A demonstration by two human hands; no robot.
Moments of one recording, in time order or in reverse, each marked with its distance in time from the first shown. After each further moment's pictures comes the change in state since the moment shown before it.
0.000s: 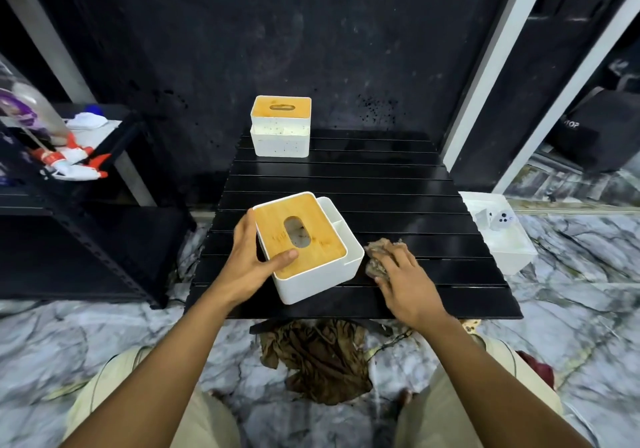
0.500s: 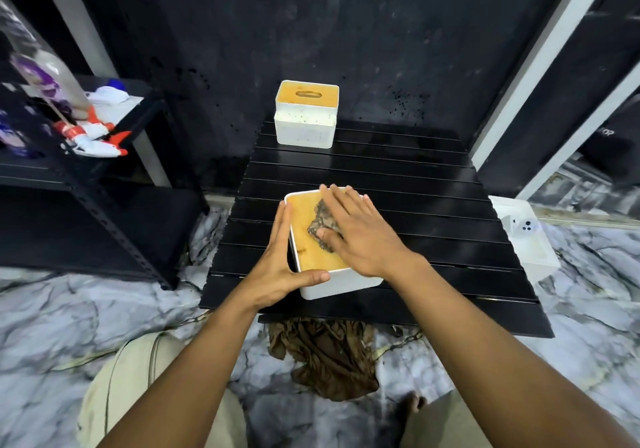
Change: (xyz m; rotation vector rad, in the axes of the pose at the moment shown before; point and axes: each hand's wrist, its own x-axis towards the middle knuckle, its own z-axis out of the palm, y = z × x) left_hand 0.000 -0.021 0.009 -0.091 -0.153 0.070; right_hand 0.078 -0.119 -0.048 -0.002 -0.138 -0.302
